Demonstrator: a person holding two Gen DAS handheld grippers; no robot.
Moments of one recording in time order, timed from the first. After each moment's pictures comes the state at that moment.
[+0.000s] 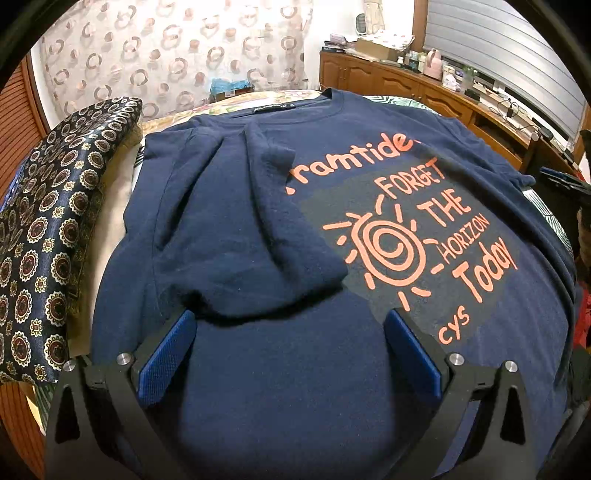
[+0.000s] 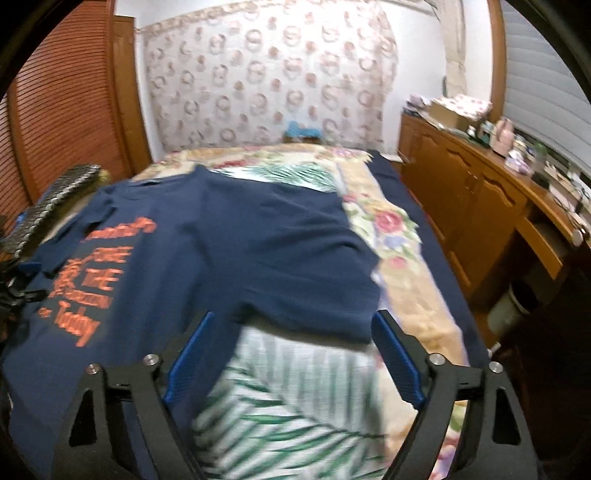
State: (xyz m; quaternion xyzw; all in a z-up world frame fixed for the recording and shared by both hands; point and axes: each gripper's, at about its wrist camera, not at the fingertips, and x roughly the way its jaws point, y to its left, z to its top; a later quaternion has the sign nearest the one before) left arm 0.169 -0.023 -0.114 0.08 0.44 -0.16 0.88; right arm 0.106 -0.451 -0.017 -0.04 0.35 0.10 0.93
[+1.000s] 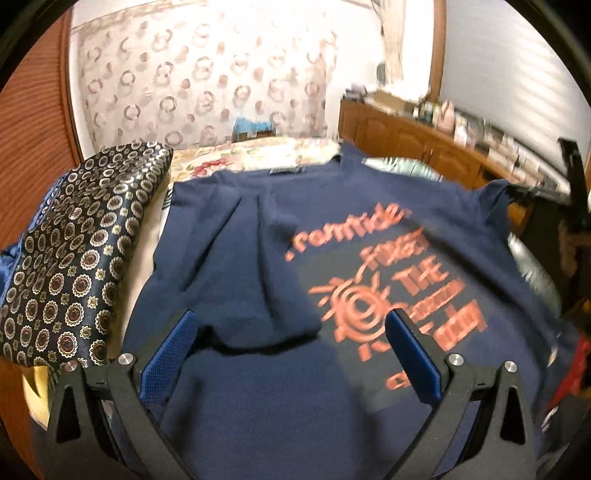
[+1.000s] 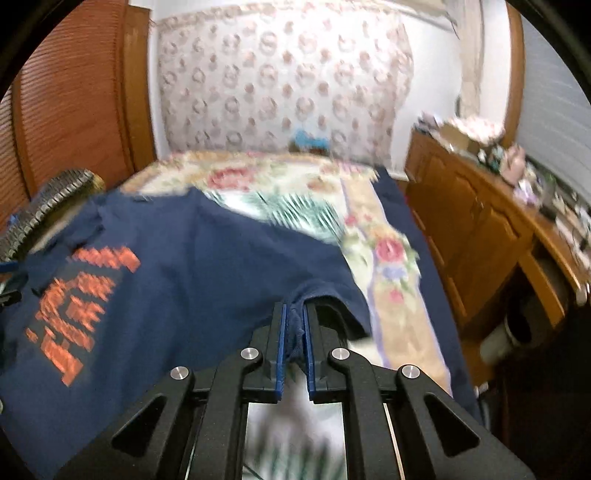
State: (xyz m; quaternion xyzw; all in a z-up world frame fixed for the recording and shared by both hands) left arm 0.144 -0.027 -0.069 0.01 0.36 -0.13 0.92; right arm 0.143 -0.414 0.027 -0.09 0.29 0.14 0.94
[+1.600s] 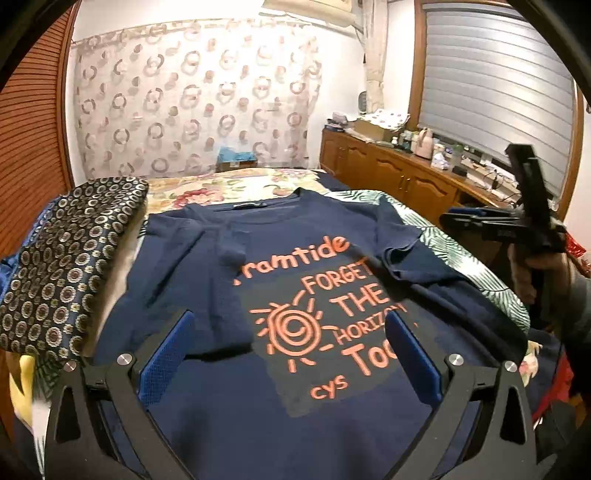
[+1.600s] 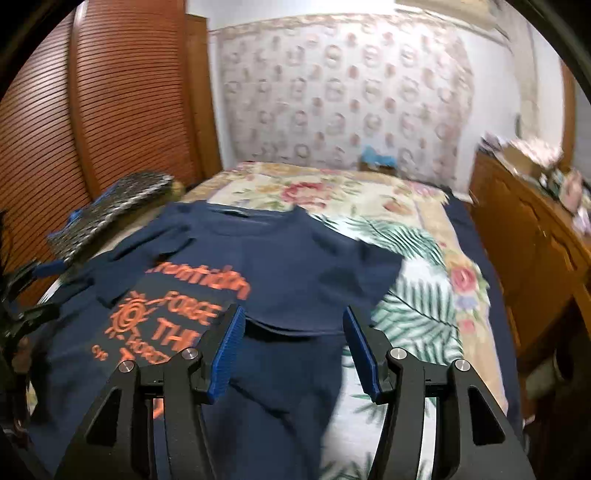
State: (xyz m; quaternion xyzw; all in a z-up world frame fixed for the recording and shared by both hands) left arm 0.112 -0.059 -0.050 0.00 0.30 -0.16 0.94; right arm 0.133 -0.381 0.000 -0.07 0.30 0.23 0.92
